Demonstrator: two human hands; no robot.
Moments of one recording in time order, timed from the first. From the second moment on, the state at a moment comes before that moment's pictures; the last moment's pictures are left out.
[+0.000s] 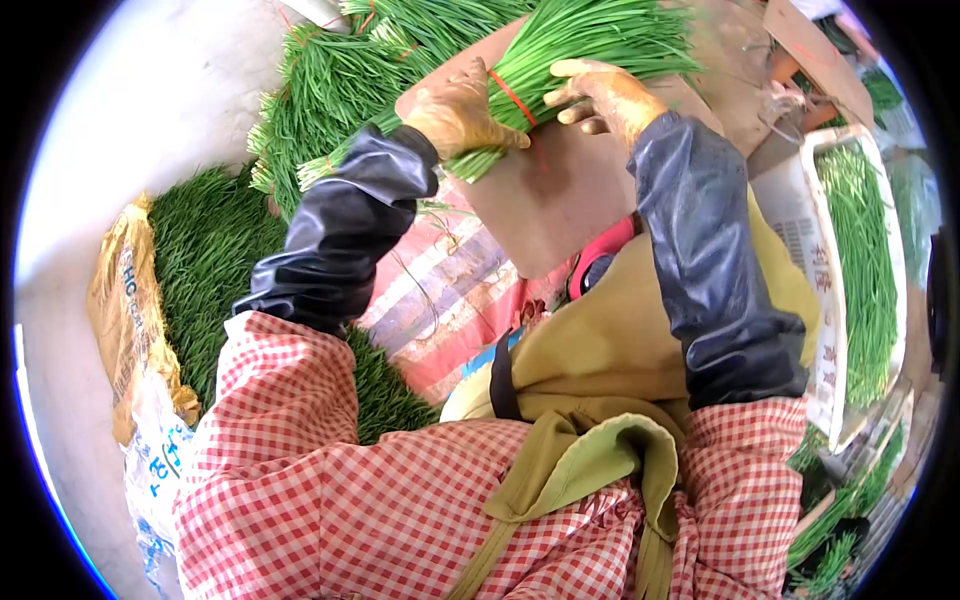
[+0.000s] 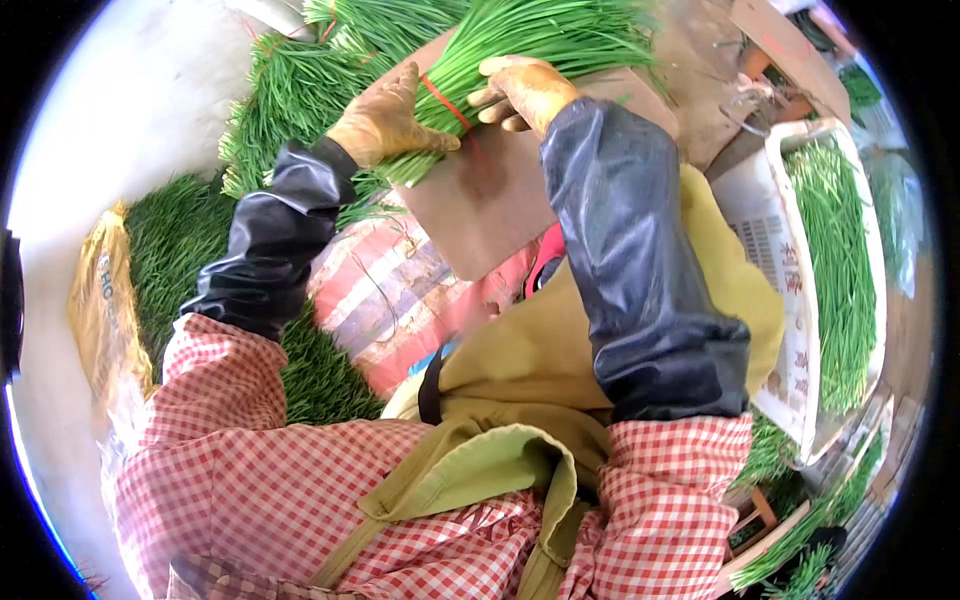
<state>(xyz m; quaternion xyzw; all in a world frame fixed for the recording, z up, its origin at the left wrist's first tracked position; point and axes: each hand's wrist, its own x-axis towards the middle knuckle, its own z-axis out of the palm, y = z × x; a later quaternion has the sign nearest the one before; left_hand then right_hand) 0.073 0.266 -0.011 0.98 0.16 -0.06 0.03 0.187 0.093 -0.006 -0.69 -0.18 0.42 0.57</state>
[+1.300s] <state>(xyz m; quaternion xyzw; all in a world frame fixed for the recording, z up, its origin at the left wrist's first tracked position) 0.087 0.246 -0.002 0.96 0.21 -0.14 -0.10 0.167 0.123 -0.075 -0.54 0.00 0.64 0.54</state>
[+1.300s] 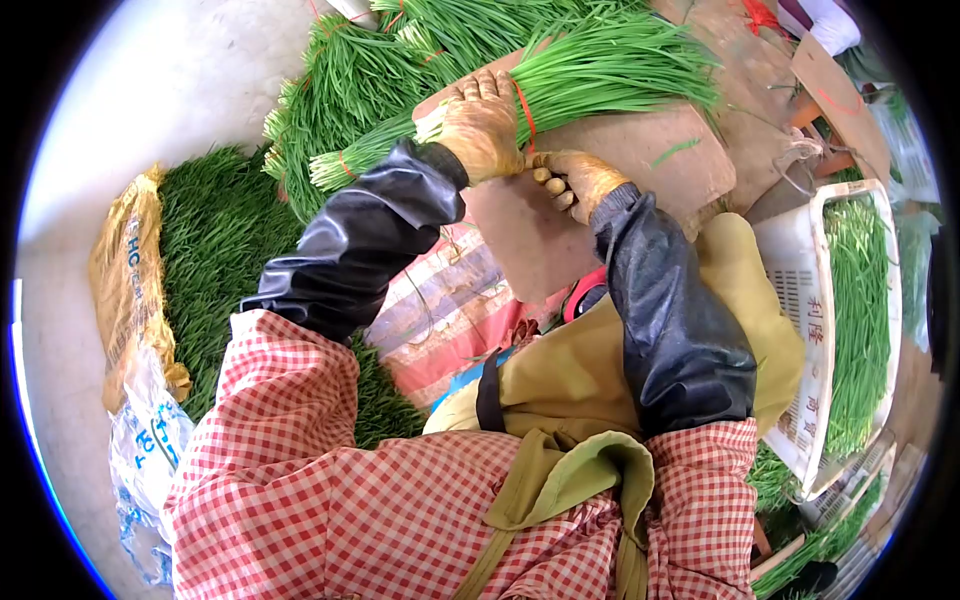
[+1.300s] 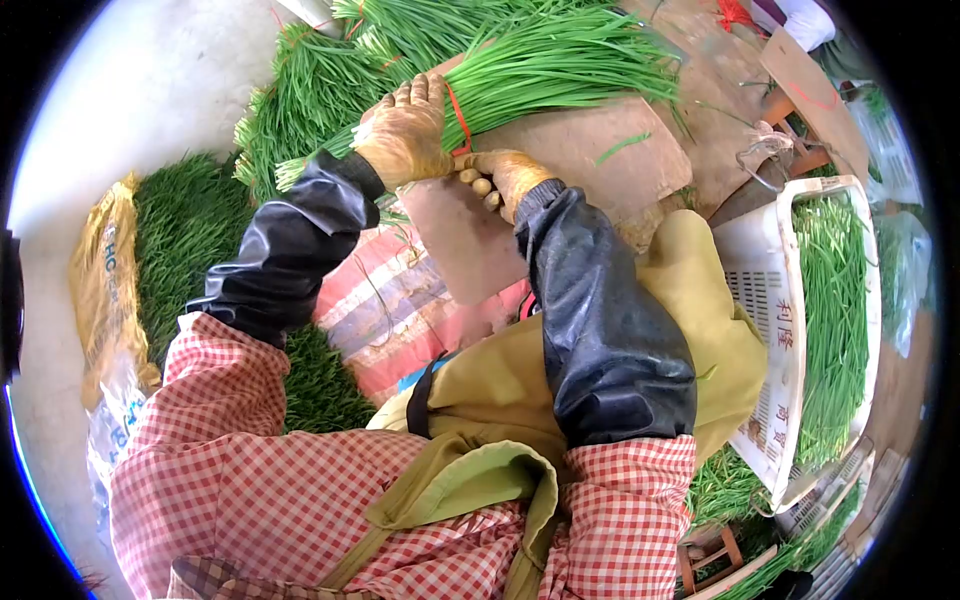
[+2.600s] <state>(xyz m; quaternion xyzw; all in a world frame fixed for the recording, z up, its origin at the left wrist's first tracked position) 0.004 0.363 0.076 0.94 0.32 0.00 -0.12 0.108 0.063 0.091 -0.54 -0.31 0.50 0.60</state>
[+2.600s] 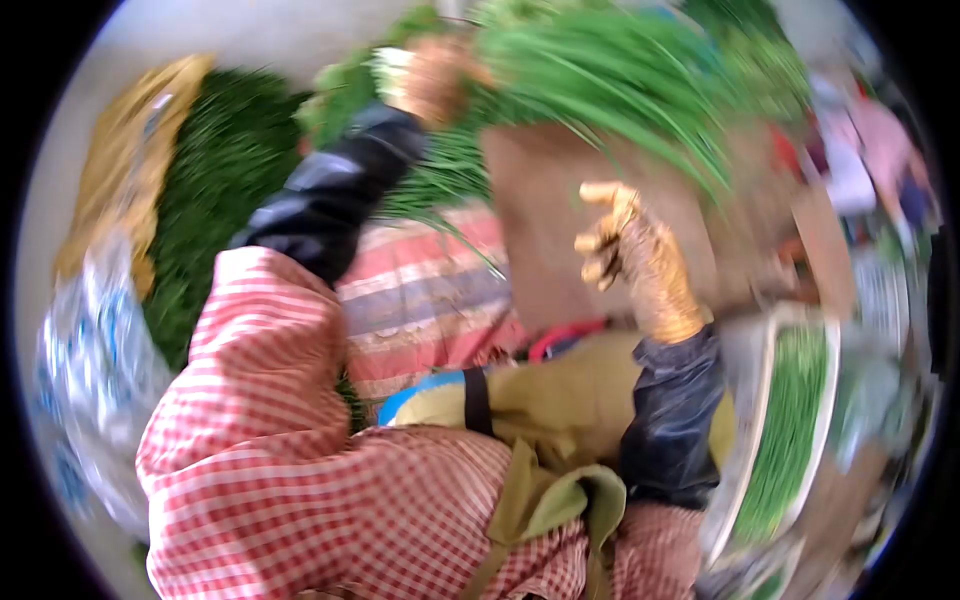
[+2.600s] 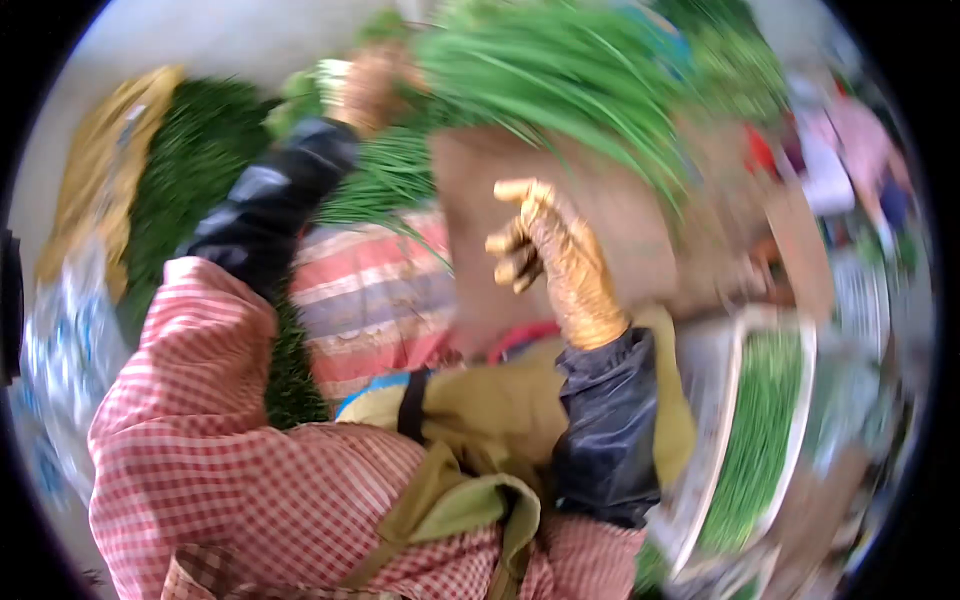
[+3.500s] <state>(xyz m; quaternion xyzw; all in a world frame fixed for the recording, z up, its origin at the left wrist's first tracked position) 0.218 0.331 0.031 0.98 0.04 -0.14 0.16 -0.385 -0.540 -0.330 -0.74 0.58 0.14 0.30</state>
